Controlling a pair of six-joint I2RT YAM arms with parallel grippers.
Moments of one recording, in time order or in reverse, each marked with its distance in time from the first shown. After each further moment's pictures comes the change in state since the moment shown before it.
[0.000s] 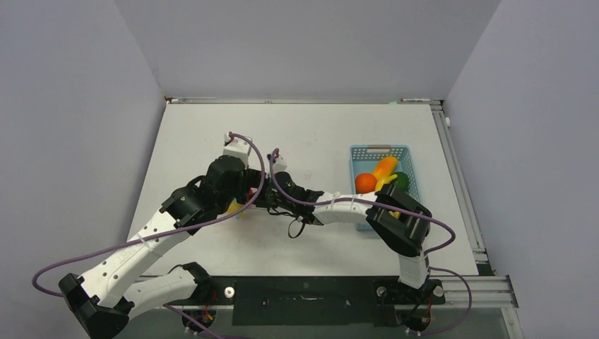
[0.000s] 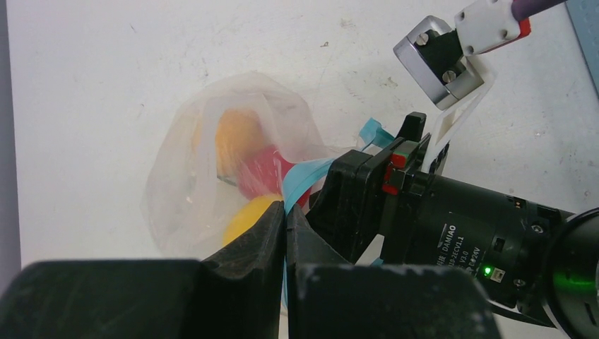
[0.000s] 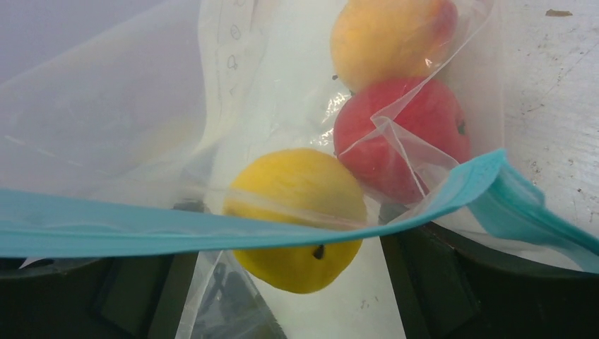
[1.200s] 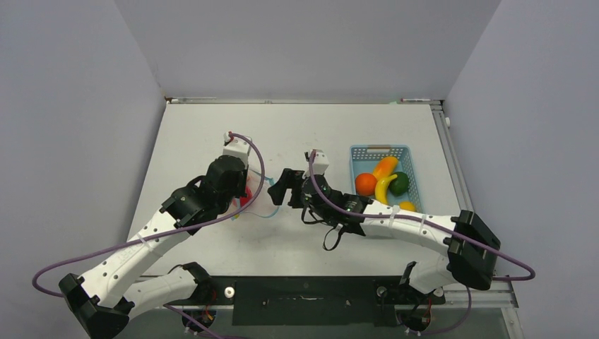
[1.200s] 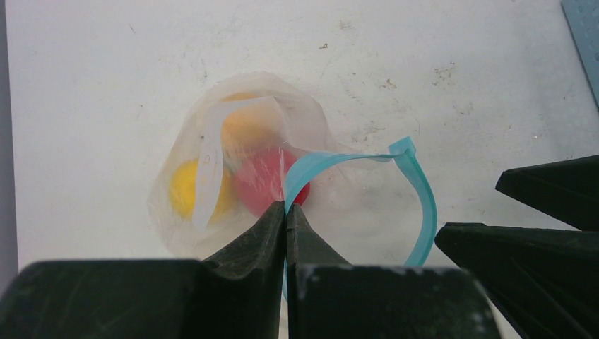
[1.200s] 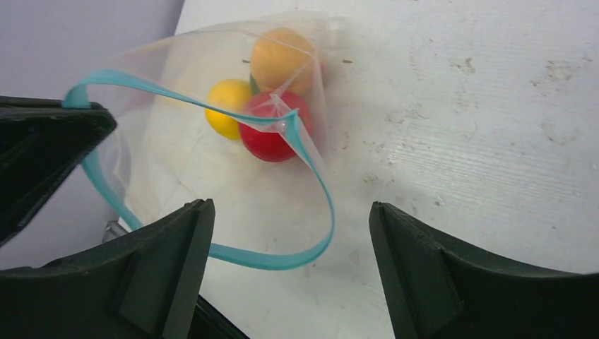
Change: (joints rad) left arm 0.004 -0.001 -0.001 0.005 0.000 -0.003; right arm 0.005 -0.489 -0.191 -0.394 0.297 -0.180
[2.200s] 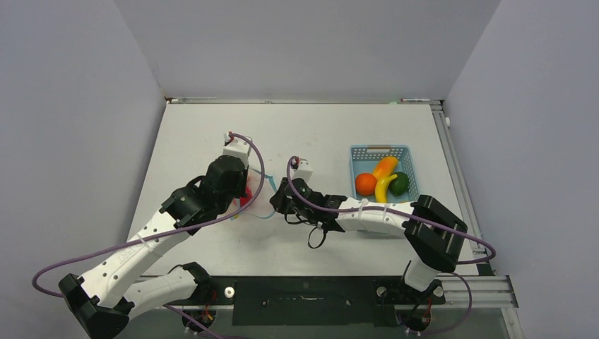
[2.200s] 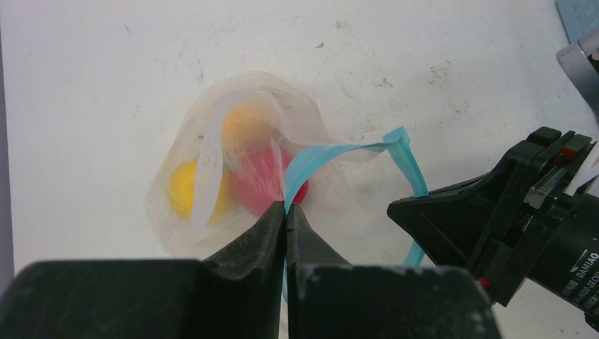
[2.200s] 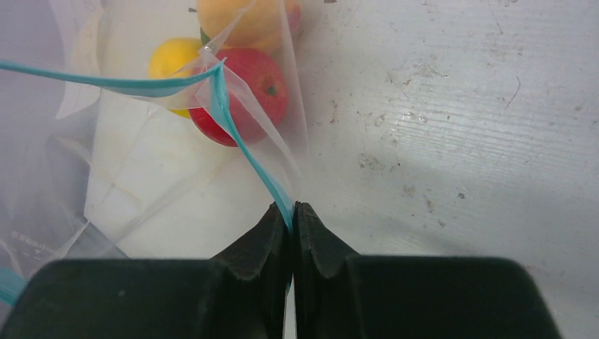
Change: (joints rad) left arm 0.000 -0.001 0.000 0.000 0.011 0.000; right arm 0.000 0.234 0.024 0.059 -0.055 0.079
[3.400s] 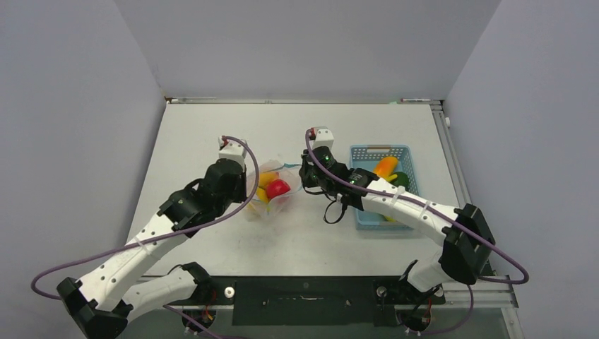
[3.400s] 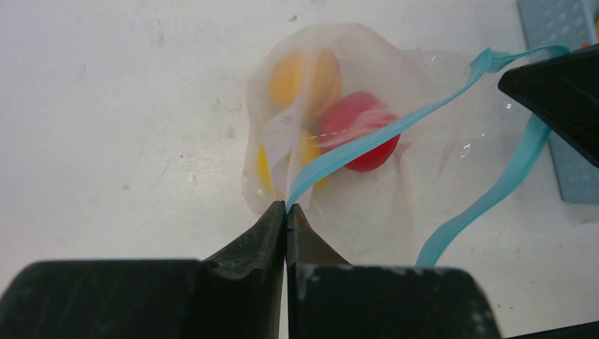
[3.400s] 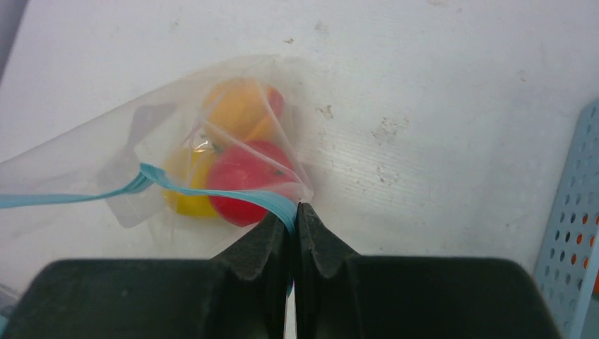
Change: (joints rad) left arm 0.003 -0.061 0.017 -0.048 0.063 -0.126; right arm -0.168 -0.200 0.187 -0.377 0.051 -0.364
